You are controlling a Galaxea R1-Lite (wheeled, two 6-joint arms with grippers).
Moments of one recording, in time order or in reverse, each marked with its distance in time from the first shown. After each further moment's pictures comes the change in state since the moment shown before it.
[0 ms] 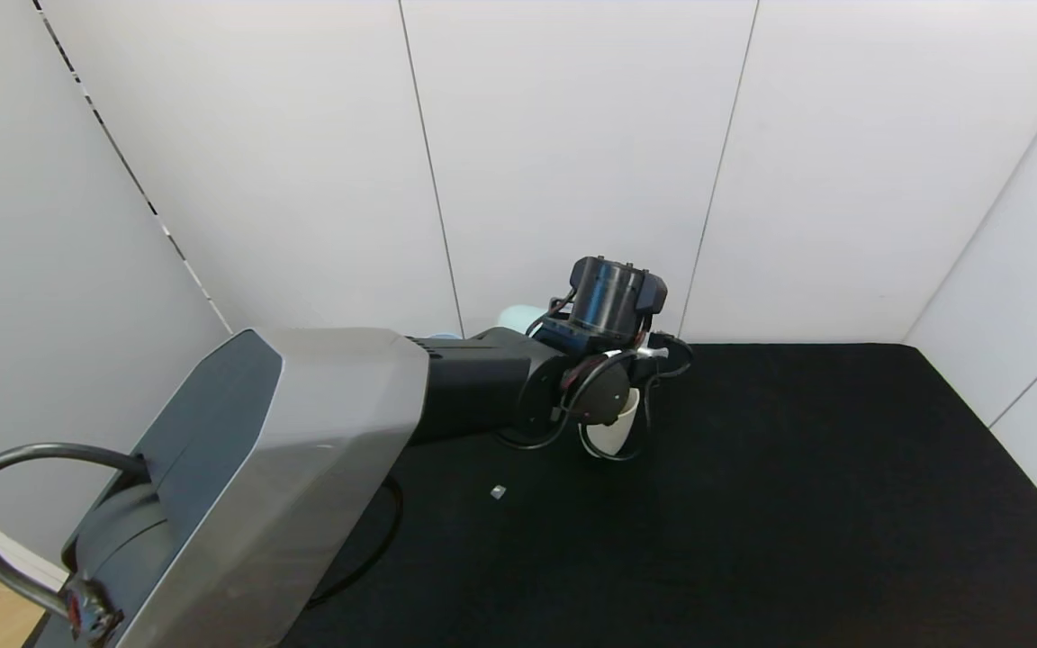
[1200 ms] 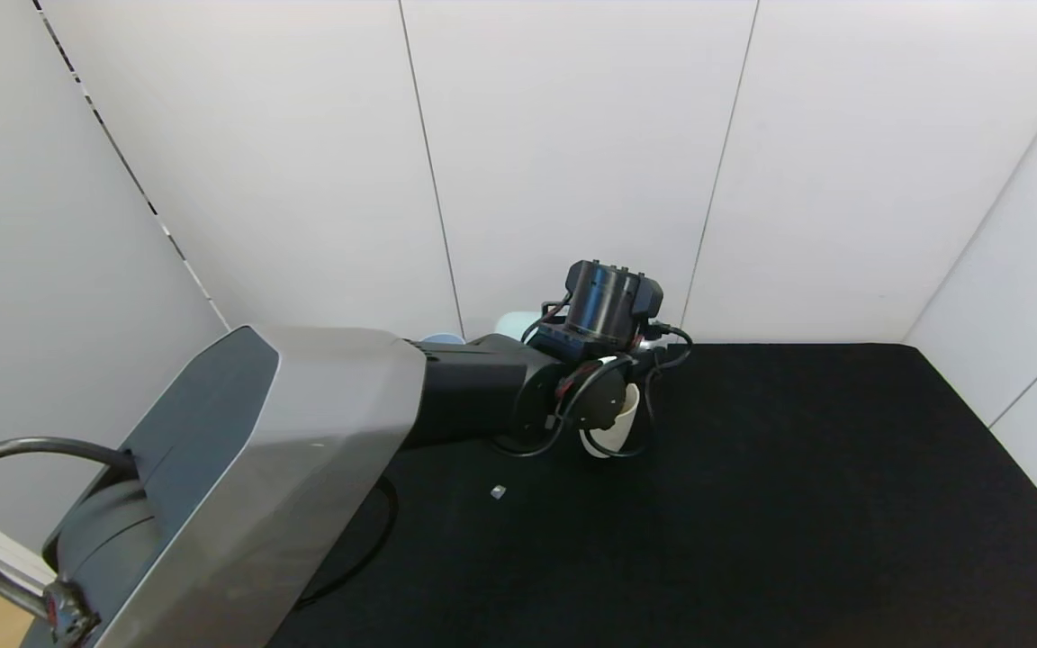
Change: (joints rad) left arm 0.001 -0.021 0.068 -0.056 -0.009 -0.145; right arm 0.000 0.000 0.000 0.000 0.000 0.000
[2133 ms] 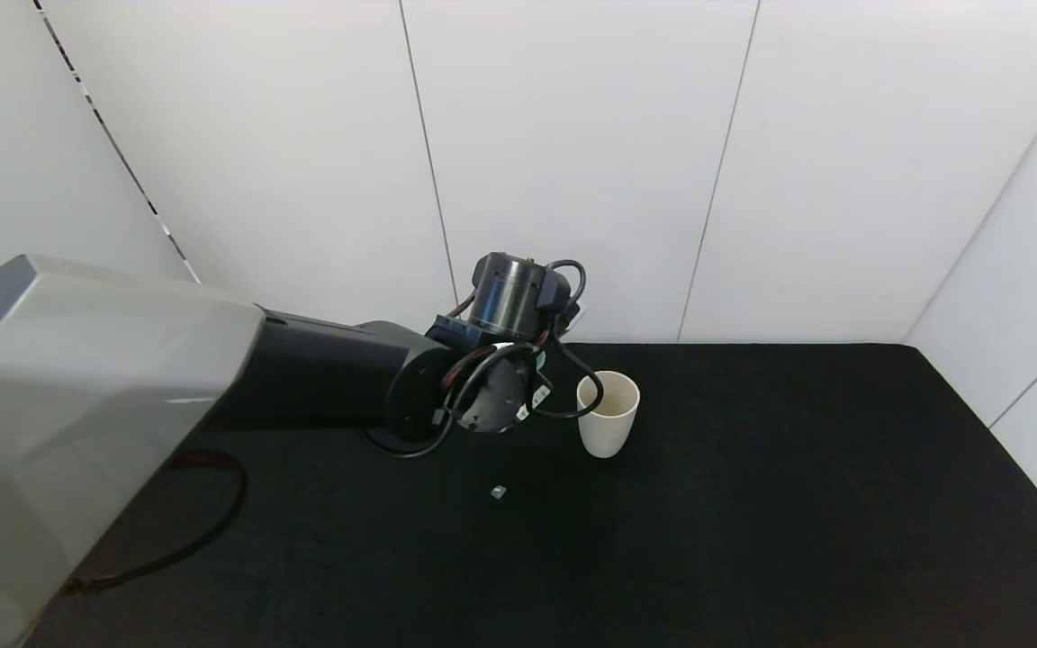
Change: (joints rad) left arm 0.096 -0.251 0.383 -0.002 -0.216 -0.846; right arm 0.000 0.000 0.000 0.000 0.000 0.000
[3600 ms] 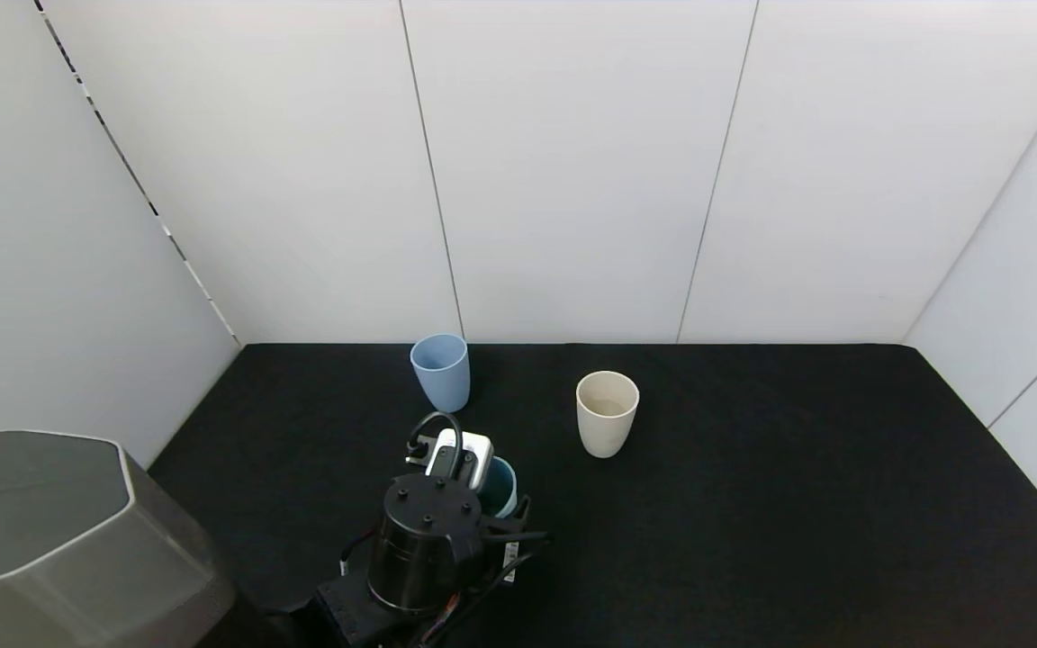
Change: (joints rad) left arm -0.129 -0.123 1.004 -1.017 -0.074 -0.584; right arm 0.000 0.000 0.000 0.000 0.000 0.000
